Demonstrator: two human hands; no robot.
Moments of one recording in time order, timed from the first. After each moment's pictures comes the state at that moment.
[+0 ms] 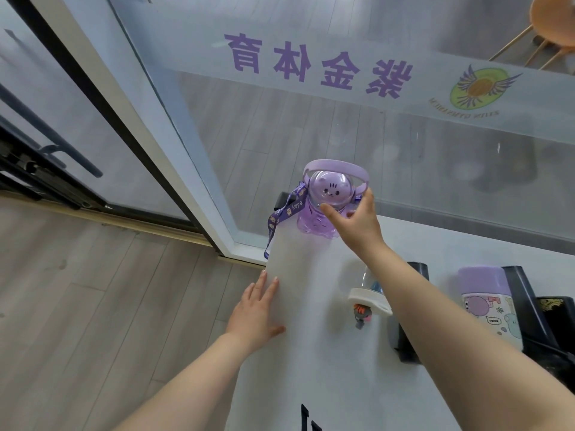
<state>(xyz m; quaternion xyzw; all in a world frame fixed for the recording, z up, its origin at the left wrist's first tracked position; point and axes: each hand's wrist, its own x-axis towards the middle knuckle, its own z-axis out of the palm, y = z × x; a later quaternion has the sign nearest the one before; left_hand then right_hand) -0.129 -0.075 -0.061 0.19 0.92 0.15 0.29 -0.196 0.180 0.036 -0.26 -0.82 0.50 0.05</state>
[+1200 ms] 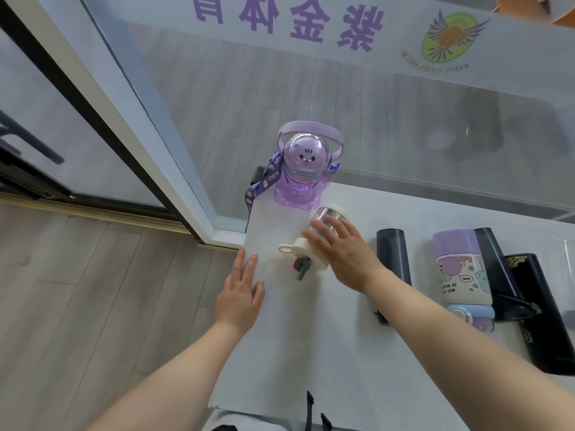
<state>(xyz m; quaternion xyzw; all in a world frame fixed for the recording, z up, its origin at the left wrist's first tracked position) -0.097 -0.068 -0.089 0.14 0.94 0.27 0.17 -0.091 0.195 -0.020 0.15 -0.99 -0.03 -0.05</state>
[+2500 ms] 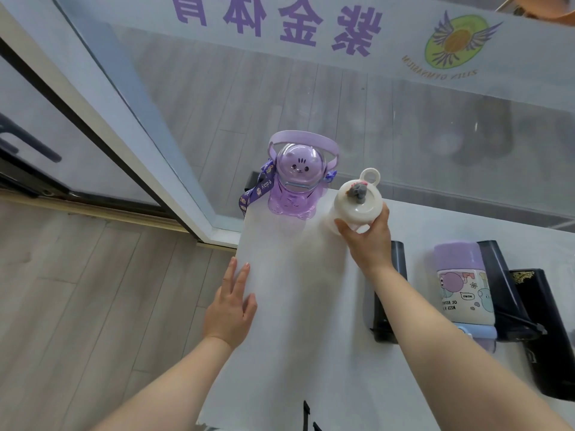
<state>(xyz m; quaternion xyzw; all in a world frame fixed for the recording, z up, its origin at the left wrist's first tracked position) -0.099 -0.065 -0.092 0.14 0.95 0.25 0.15 -0.125 0.229 -0.016 -0.31 -0.78 0.53 0.15</state>
